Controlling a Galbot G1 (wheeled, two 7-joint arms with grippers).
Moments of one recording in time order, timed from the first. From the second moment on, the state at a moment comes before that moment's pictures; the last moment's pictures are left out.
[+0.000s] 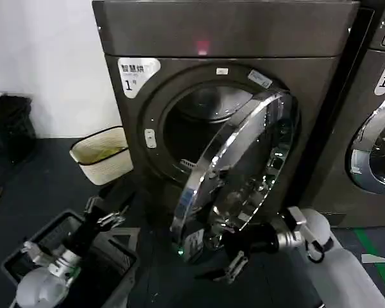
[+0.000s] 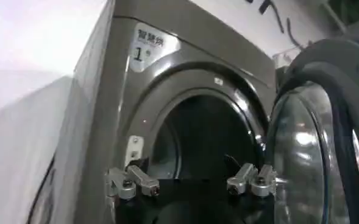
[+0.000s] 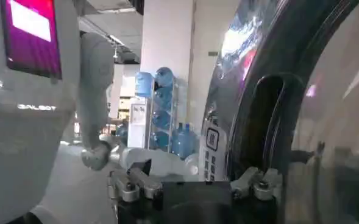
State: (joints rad) left arm 1.29 -0.99 -0.56 -1.83 -0.83 -0.27 0.57; right arm -0.88 0.99 0.30 1.82 0.71 -0.12 -1.46
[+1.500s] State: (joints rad) left arm 1.18 -0.95 -0.31 -1.89 -0.86 -0.24 0.66; right arm -1.19 1.00 0.79 1.74 0.70 -0.06 -1.45
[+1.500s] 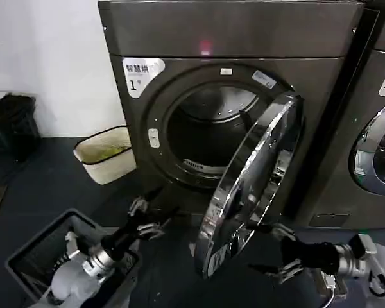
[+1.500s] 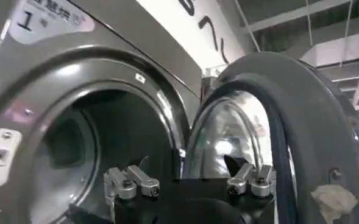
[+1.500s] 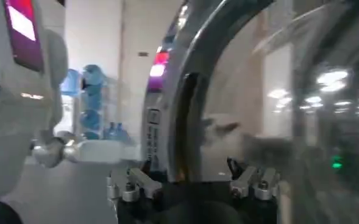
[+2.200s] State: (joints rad) left arm 1.07 -0.87 -0.09 -1.84 -0.87 -0.25 0.68; right arm -1.25 1.05 1.21 1.65 0.69 -0.03 -1.24
